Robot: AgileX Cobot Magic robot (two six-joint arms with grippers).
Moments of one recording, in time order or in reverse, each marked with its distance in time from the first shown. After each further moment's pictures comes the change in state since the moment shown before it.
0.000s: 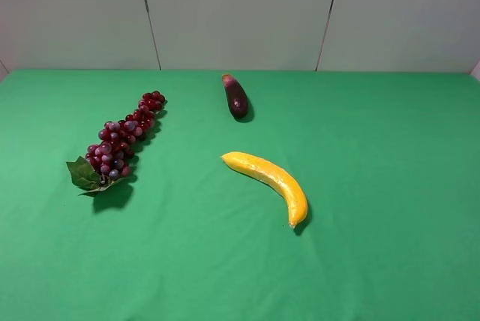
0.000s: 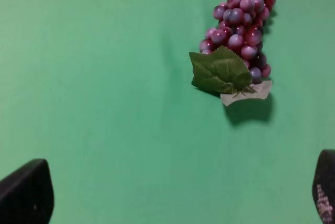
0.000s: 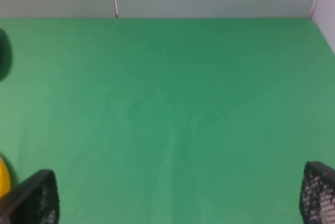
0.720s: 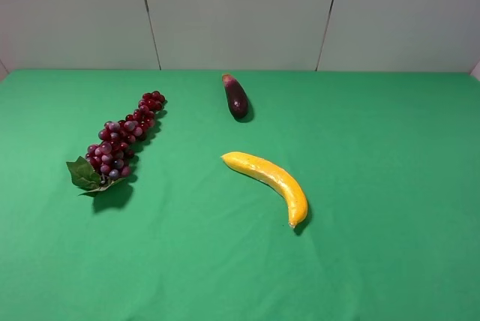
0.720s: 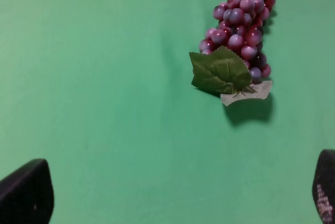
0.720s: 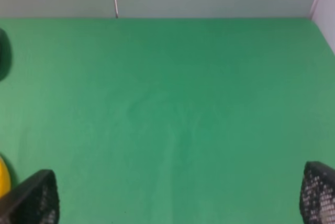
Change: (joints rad) left arm 0.000 0.000 0.000 0.000 0.000 0.000; right arm 0.000 0.000 0.000 0.000 0.000 0.000
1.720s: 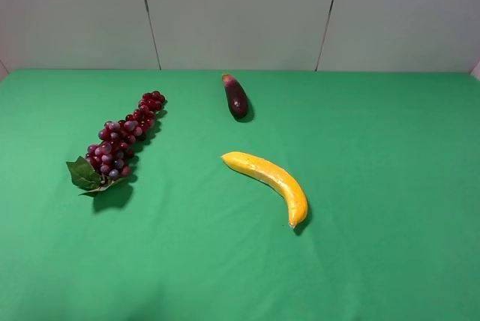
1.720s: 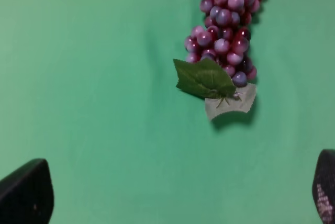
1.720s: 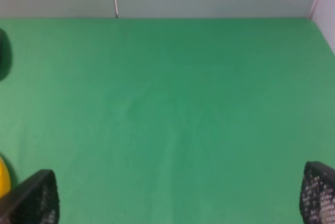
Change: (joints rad) left arm 0.000 0.604 -0.256 -0.050 -0.082 0.039; right arm 0.000 0.000 0.000 0.000 -0.001 0.000
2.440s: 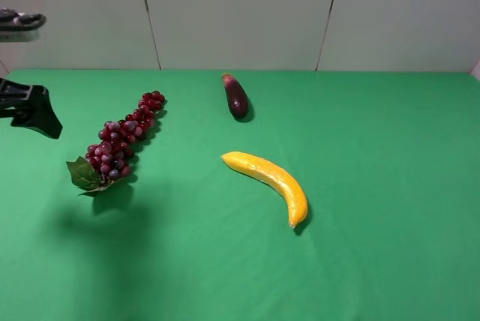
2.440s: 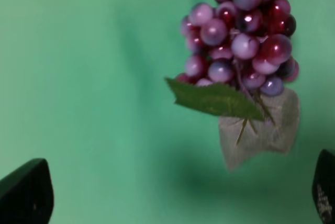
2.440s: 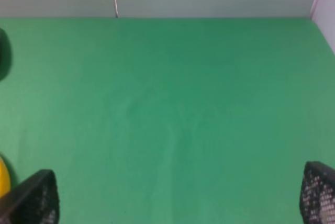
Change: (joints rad) left arm -0.084 0.736 -0.059 -0.015 -0.311 0.096; right arm 0.000 0.000 0.000 0.000 0.000 0.000
